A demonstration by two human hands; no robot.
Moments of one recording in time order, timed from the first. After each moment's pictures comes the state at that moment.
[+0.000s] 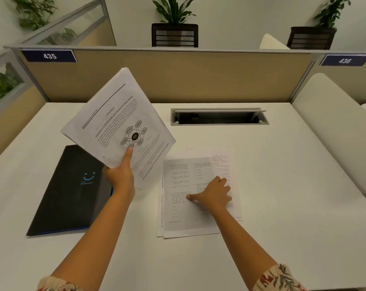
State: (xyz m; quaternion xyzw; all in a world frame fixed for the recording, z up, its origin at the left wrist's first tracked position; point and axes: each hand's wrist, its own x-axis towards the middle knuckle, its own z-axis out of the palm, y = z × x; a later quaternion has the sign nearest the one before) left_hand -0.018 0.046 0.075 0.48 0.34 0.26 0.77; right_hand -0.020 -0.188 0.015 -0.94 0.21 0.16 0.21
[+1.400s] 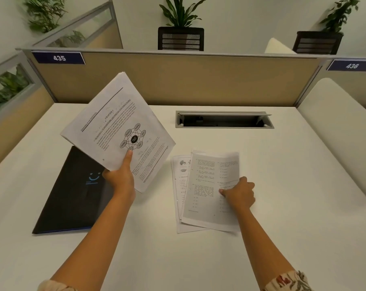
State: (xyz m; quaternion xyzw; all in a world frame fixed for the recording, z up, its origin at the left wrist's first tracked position) left_hand -0.028 0.052 0.083 0.48 0.36 0.24 0.77; right_hand -0.005 -0.251 0.016 -0.91 0.28 0.07 0.30
